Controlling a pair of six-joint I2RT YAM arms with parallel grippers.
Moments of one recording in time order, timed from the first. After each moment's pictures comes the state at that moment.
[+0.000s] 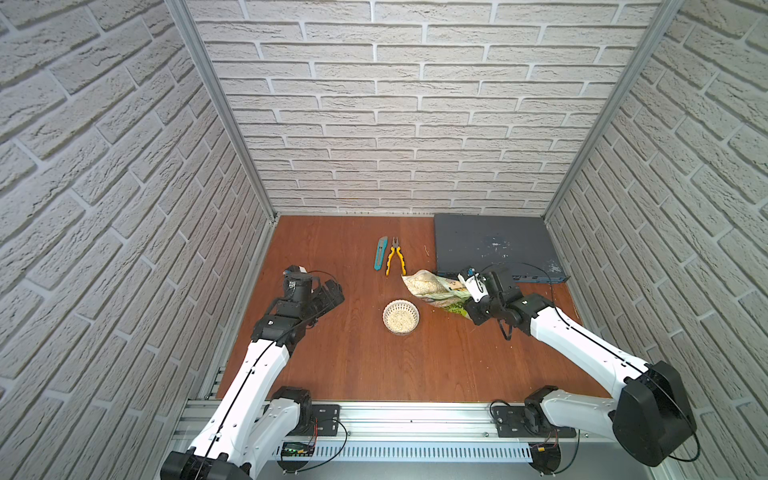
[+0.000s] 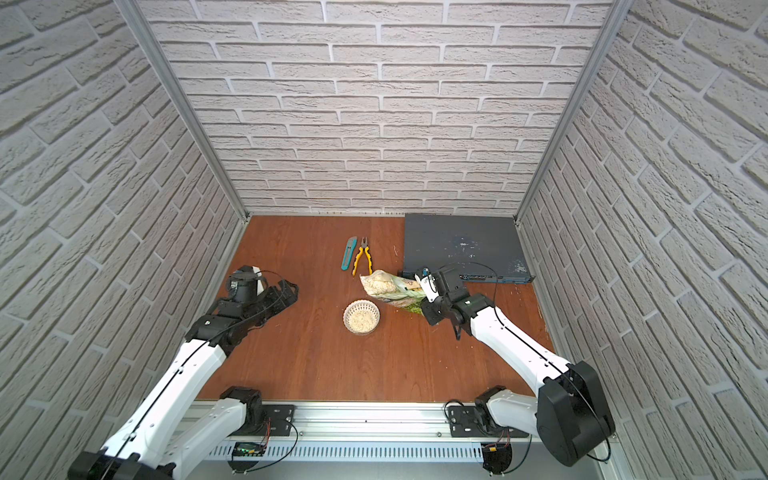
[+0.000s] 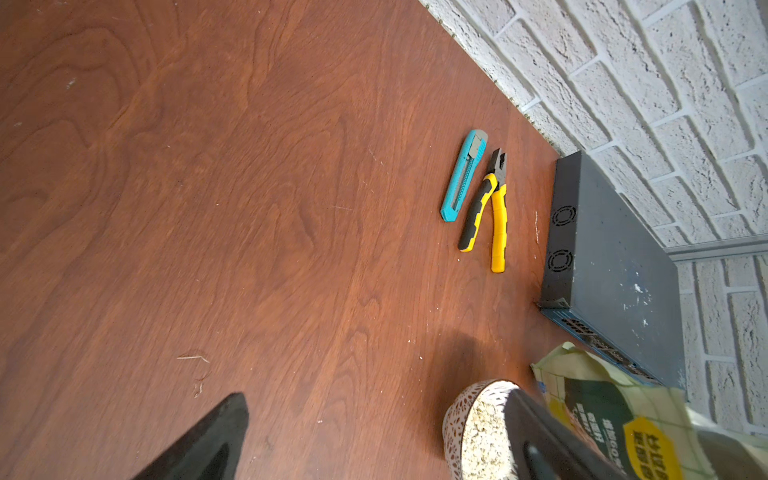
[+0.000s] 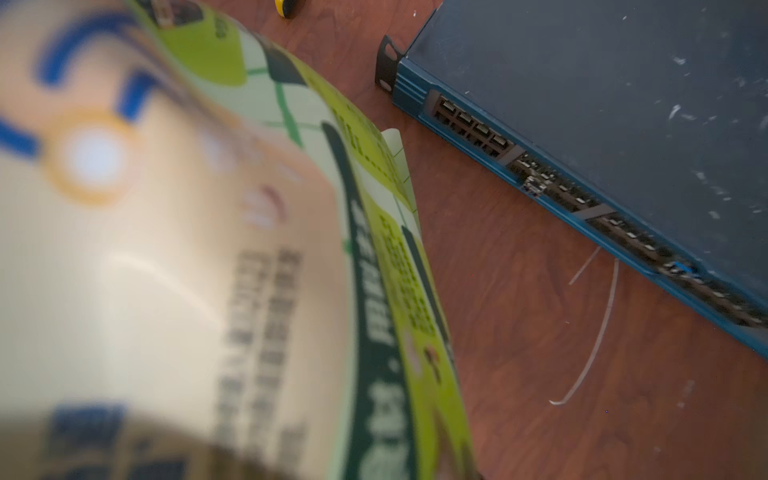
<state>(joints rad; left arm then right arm) -0.12 0.87 0.70 -0.57 0.06 -0.69 0.45 1.22 0.77 -0.47 -0.07 -0.05</state>
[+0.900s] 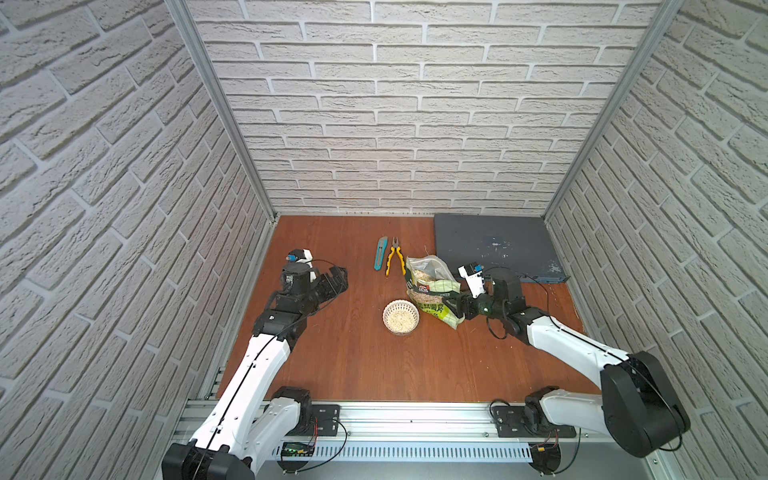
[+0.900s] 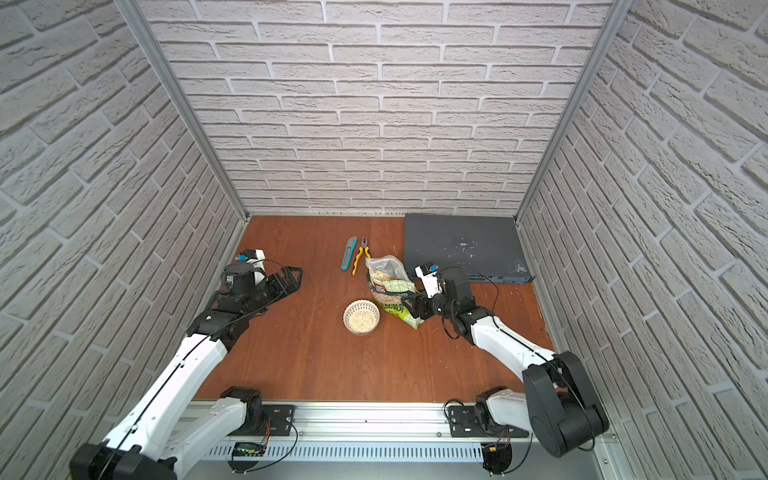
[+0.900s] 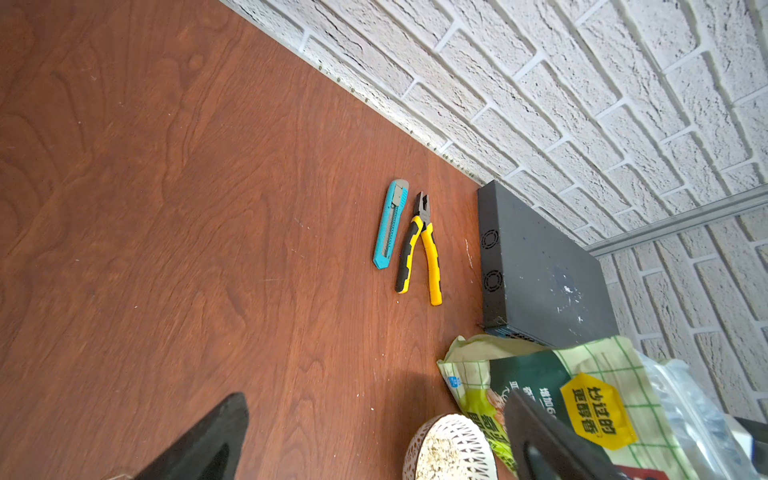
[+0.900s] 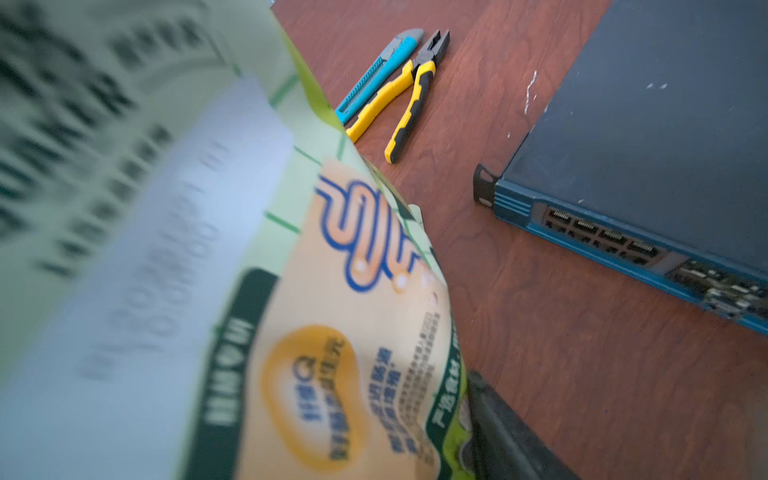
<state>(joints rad) -0.12 0.91 0.74 -0.36 0.14 -0.60 0.39 1.24 0.58 0.07 -0.43 0.12</state>
